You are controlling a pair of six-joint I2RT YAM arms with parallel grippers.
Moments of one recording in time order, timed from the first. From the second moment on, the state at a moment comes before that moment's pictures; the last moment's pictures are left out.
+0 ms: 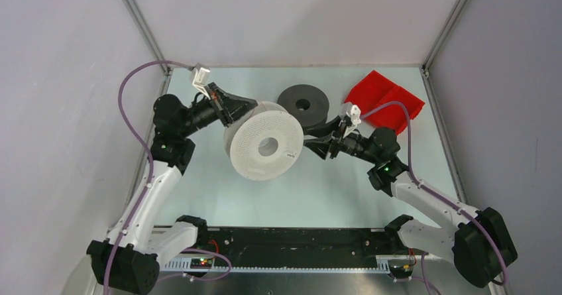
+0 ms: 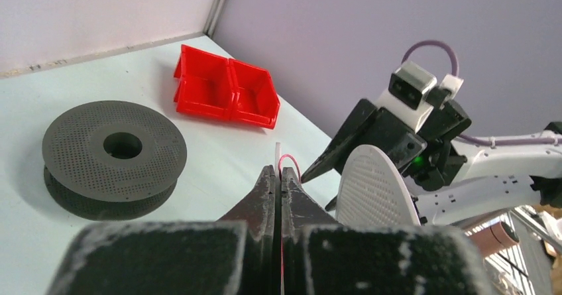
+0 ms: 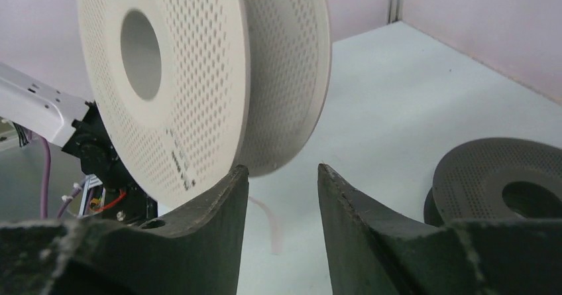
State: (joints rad) left arm -0.21 0.99 0.93 0.19 0.81 -0.58; right arm 0.56 1.05 0.57 0.68 -0.63 0.25
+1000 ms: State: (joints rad) left arm -0.19 0.89 0.84 0.15 0.37 -0.75; right arm 0.68 1.09 0.55 0.63 -0.48 0.09
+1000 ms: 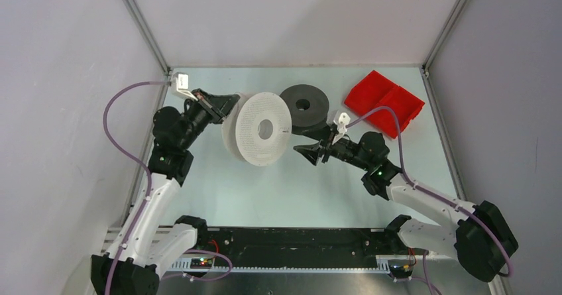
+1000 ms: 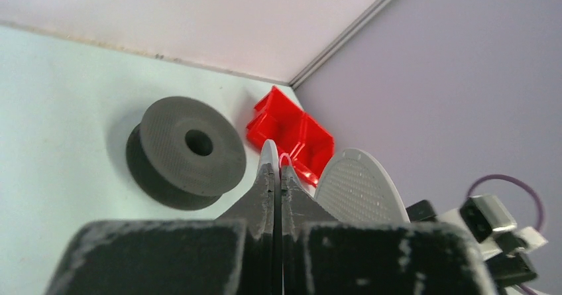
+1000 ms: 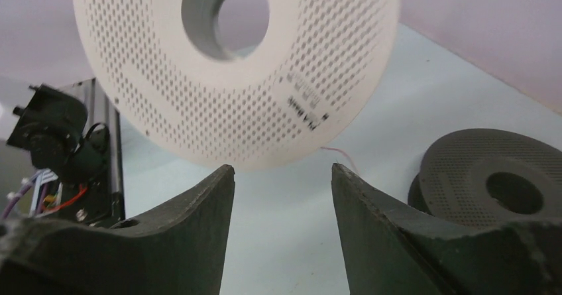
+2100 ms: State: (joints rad) left arm -0.19 0.86 1.03 -0.14 0.07 -0.86; right arm 1.08 1.86 0.57 1.13 -0.09 -1.25
